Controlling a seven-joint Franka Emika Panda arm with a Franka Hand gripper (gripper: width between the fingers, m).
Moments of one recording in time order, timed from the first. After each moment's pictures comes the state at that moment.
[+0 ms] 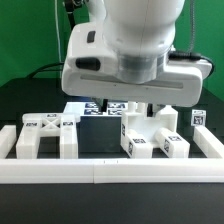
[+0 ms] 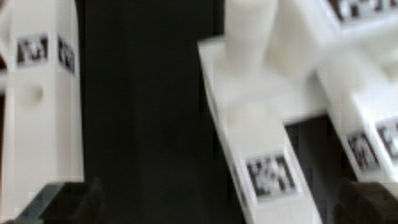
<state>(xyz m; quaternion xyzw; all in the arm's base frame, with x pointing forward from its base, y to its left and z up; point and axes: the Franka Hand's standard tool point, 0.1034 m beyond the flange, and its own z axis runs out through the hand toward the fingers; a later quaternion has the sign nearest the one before) 0.603 0.001 0.081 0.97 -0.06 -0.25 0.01</state>
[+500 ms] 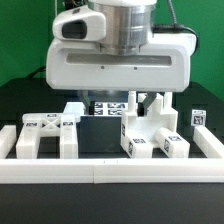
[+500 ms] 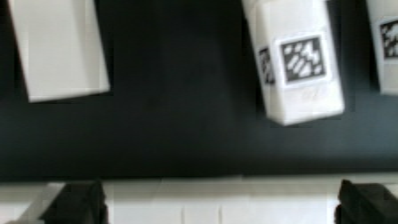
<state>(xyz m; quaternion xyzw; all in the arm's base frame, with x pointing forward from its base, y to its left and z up) 0.631 -0.027 0.094 1.00 -0.01 -0.05 0.01</state>
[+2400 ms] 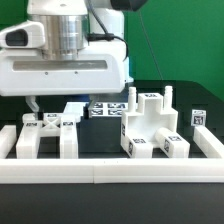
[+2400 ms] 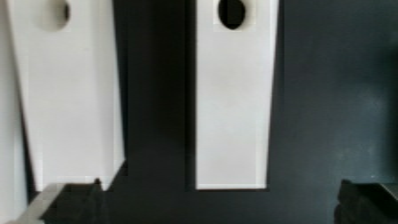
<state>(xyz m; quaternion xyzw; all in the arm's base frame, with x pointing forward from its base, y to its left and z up) 0.571 -0.101 0.061 1.00 0.04 -0.01 0.00</state>
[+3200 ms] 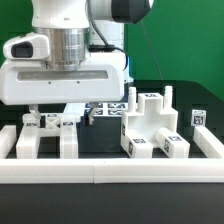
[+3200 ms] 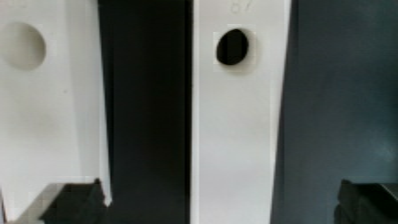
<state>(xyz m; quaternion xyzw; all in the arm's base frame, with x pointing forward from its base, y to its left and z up) 0.556 -0.107 0.043 1.00 0.06 -0.02 0.00</state>
